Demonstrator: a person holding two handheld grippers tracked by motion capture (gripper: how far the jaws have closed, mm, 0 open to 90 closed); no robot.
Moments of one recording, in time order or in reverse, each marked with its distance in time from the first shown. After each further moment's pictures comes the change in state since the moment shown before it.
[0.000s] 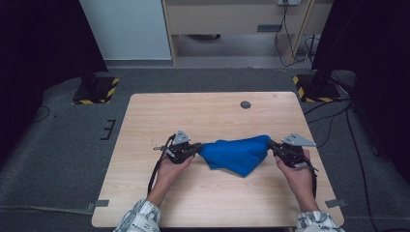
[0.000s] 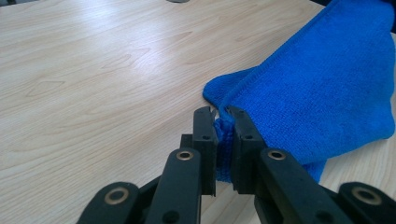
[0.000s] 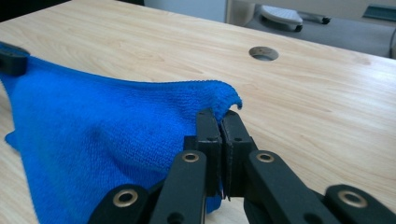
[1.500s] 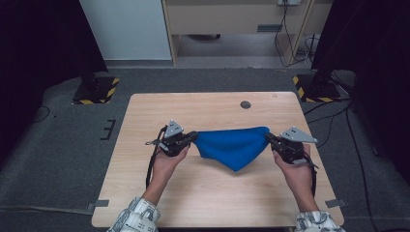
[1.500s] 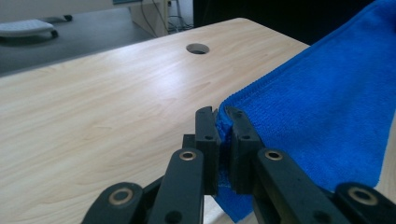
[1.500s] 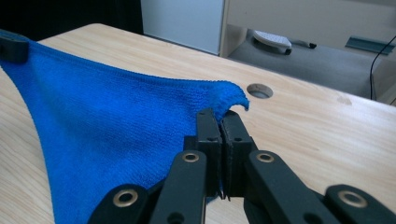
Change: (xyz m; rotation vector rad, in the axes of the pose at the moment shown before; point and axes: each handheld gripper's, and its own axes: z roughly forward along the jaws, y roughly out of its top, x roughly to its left) left arm -0.003 0.040 -0.039 -0.107 0.097 -0.004; right arm 0.022 0.038 -0.018 -0.067 -0.033 -0.033
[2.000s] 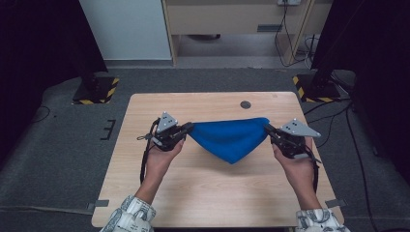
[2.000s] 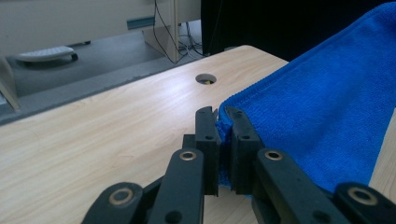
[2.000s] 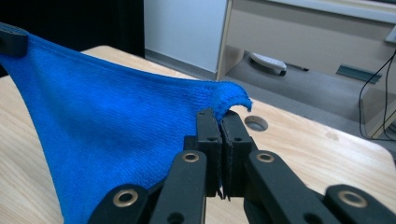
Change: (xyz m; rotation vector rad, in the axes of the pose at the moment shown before) left arm -0.006 0.039 -0.033 -0.063 0.043 0.033; right arm 0.013 0.041 -0.018 -0.058 -0.008 -0.054
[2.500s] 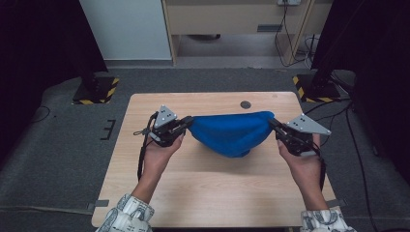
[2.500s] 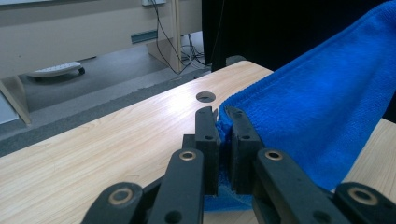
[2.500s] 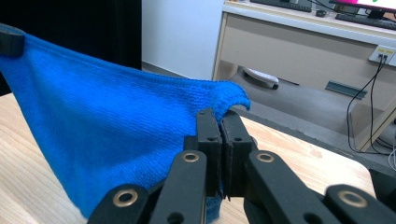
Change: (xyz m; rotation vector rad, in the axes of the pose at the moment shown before) left arm -0.009 0.029 -0.016 -0.023 0.013 0.028; right arm -0.001 0.025 -0.020 -0.050 -0.020 -0.016
